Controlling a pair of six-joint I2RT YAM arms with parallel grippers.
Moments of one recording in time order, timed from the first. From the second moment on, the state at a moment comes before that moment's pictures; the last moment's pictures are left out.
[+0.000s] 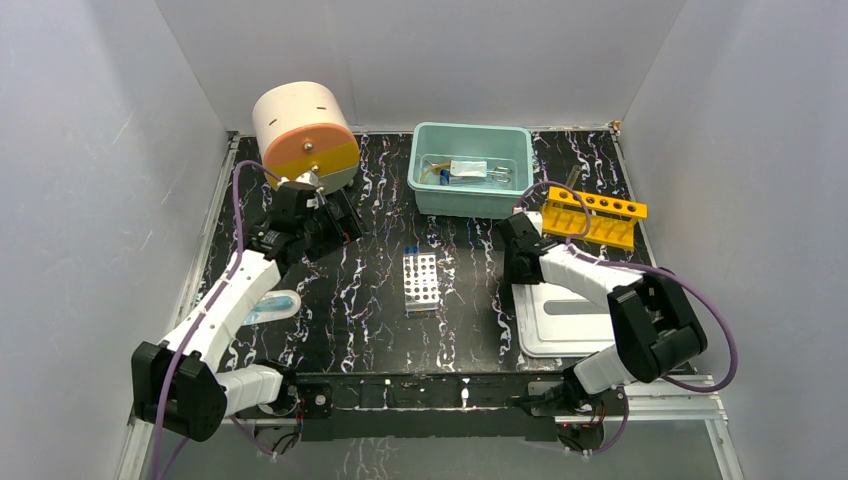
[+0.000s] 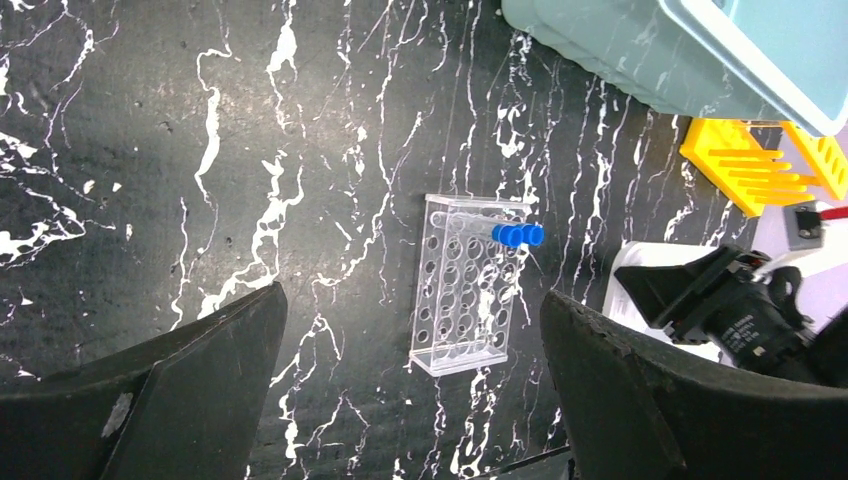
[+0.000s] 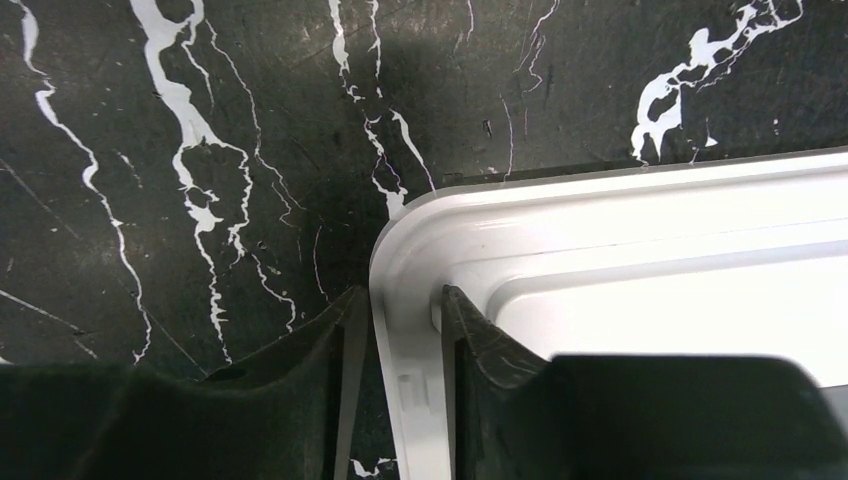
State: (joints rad) left arm -0.32 1.18 0.95 -0.54 0.10 -0.70; right arm 0.51 1.45 0.77 -0.45 0.31 0.48
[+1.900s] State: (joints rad) left arm -0.86 1.48 1.08 -0.11 0.31 -0.81; right arm 0.49 1.22 1.14 -0.57 -0.05 0.88
